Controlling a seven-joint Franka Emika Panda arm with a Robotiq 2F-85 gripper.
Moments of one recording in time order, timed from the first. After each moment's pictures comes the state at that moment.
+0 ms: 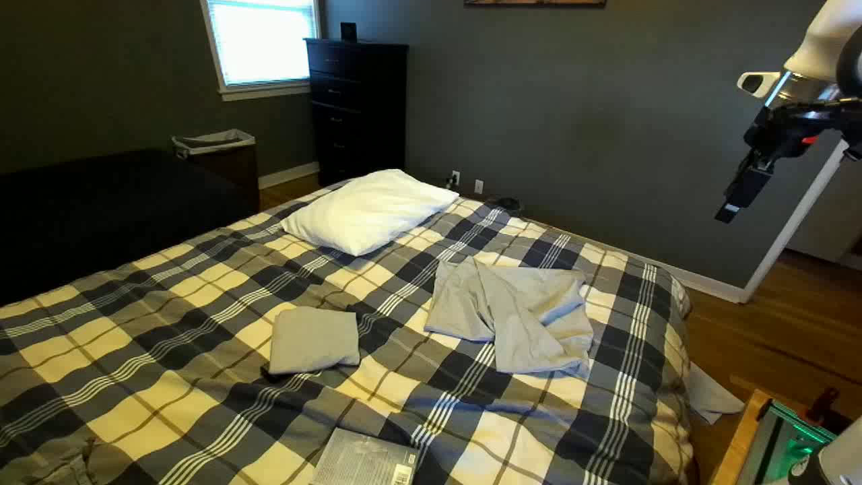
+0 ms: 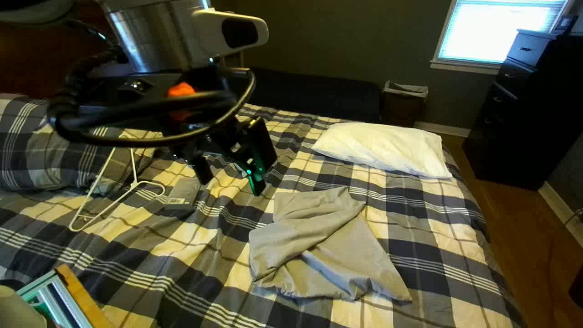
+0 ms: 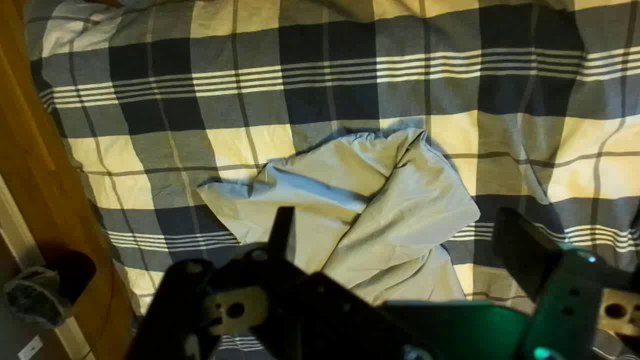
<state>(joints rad) -0.18 -0.91 -0.29 -2.67 -0.35 1.96 -0.48</state>
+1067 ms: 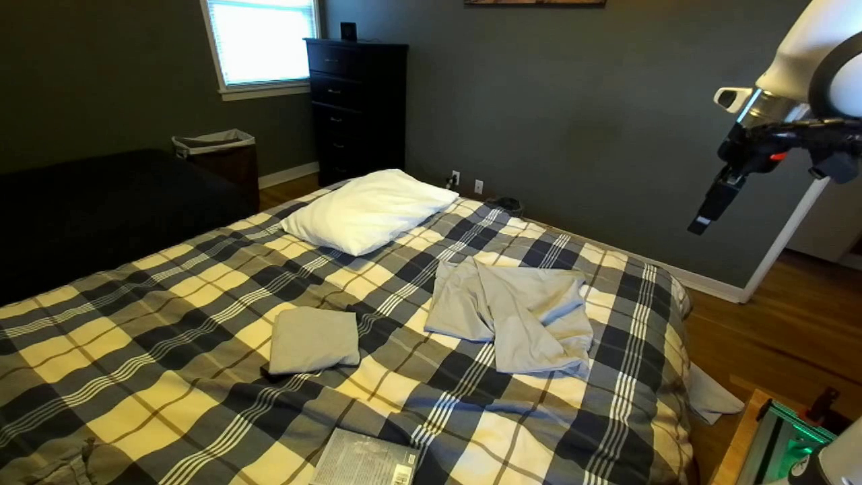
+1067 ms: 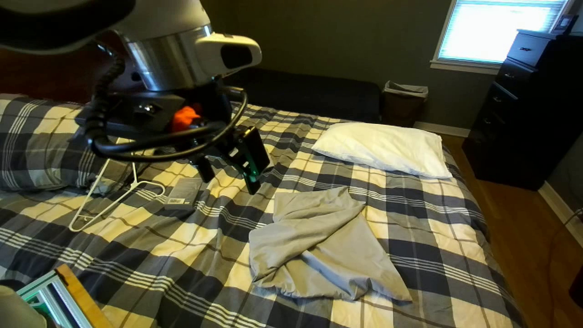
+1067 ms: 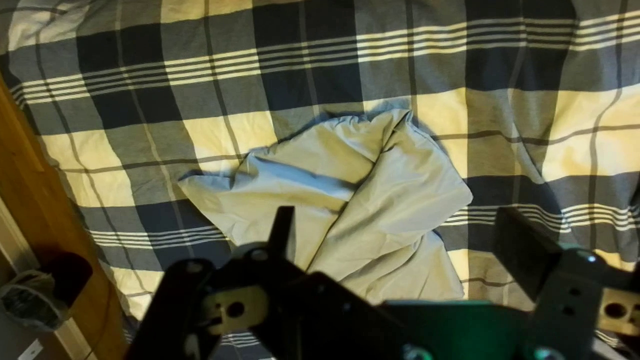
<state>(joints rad) -0.14 -0.88 -0.26 -2.73 -0.32 2.06 -0.37</state>
